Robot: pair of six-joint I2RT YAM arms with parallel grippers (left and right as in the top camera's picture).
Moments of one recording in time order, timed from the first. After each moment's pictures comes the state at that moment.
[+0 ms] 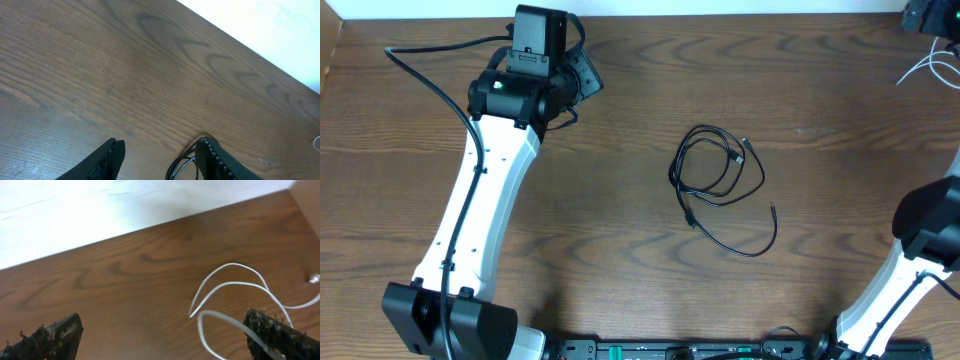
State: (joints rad) left arm -0.21 1.64 1.65 -0.87 0.01 -0.66; right arm -0.35 2.19 2.35 -0.95 -0.09 0.01
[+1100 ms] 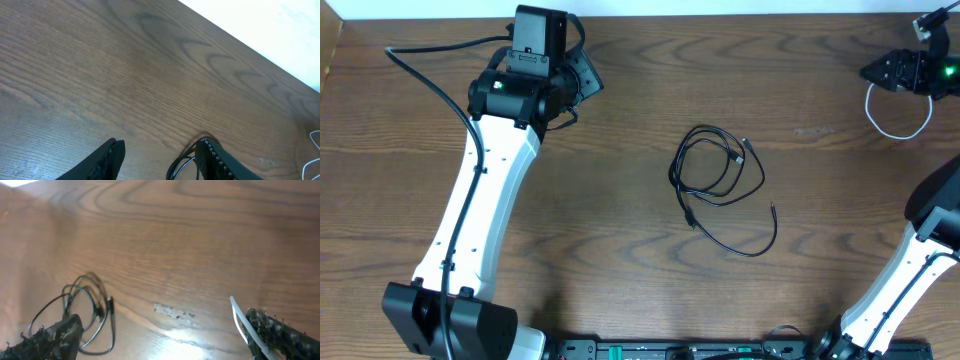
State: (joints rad) left arm -0.21 1.64 1.65 -0.88 0.01 -0.66; right arm -0.47 2.38 2.34 -1.33 -0.80 -0.49
